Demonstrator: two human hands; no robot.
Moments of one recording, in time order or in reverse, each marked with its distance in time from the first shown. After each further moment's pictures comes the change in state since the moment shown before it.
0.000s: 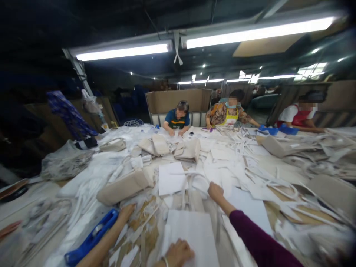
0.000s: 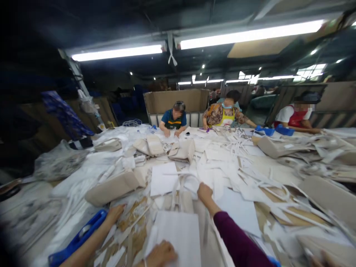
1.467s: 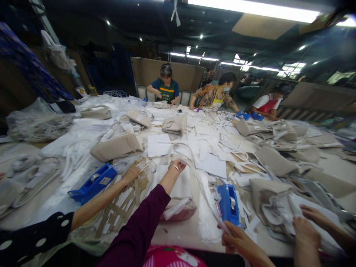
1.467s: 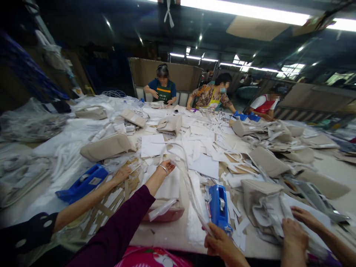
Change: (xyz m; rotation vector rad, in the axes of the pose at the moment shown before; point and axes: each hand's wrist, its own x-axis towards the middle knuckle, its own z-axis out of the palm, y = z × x) left_hand 0.152 0.042 0.067 -2.008 0.795 -0.573; right_hand -0.371 0.092 -0.036 0.923 -0.493 0.494
